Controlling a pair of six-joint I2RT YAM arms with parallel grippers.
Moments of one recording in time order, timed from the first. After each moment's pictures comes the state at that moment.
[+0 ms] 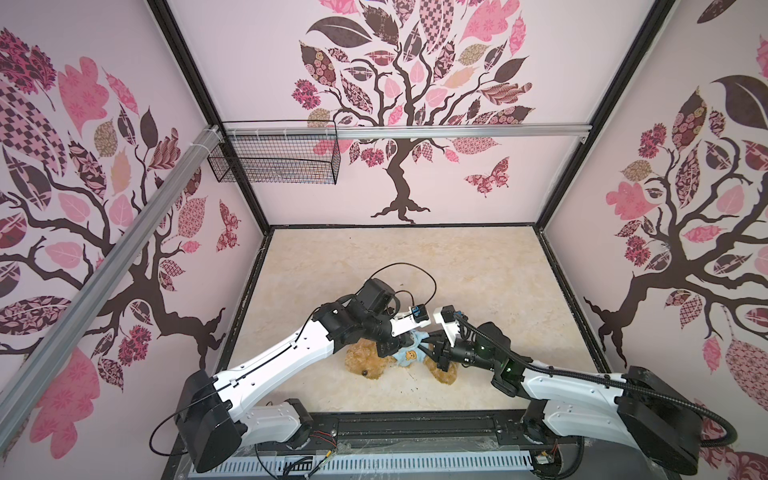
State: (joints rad) left arm -0.83 1.25 1.04 -0.67 0.41 0.45; right arm 0.87 1.13 0.29 0.71 -0.35 0.43
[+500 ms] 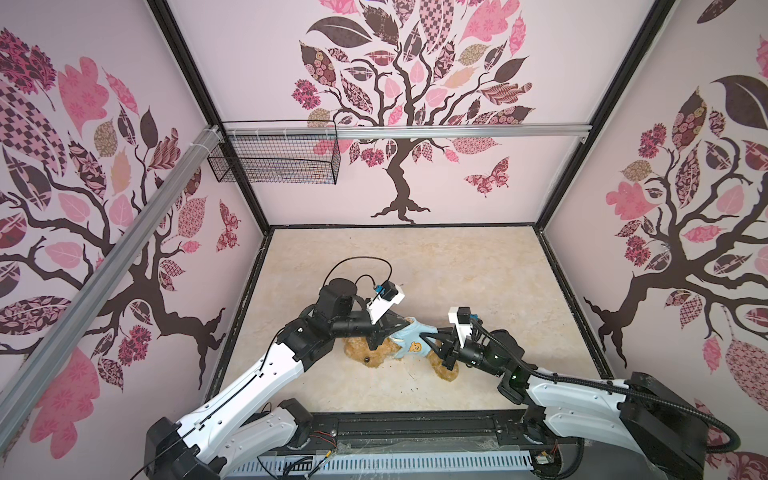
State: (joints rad) left arm -0.66 0.98 0.84 -0.30 0.61 0.04; right arm 0.84 1.08 0.18 0.96 -0.25 0.40
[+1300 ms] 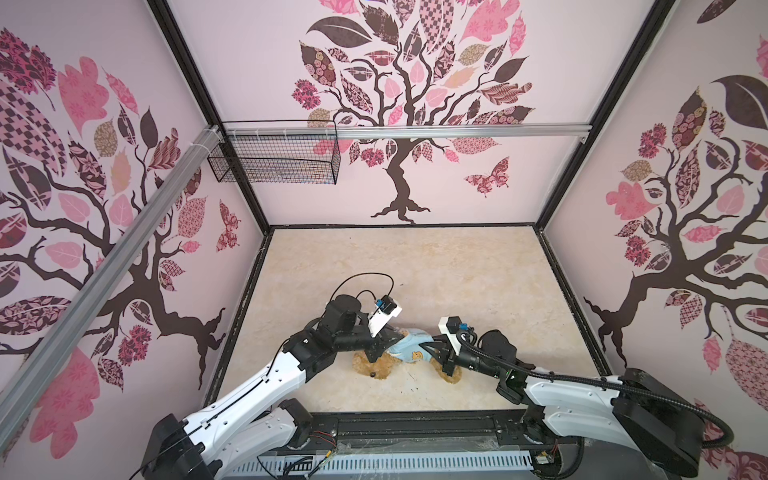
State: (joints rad) left arm -0.72 0.99 0.71 -0.34 0.48 0.08; right arm 0.84 1.12 0.18 0.81 -0.32 0.16
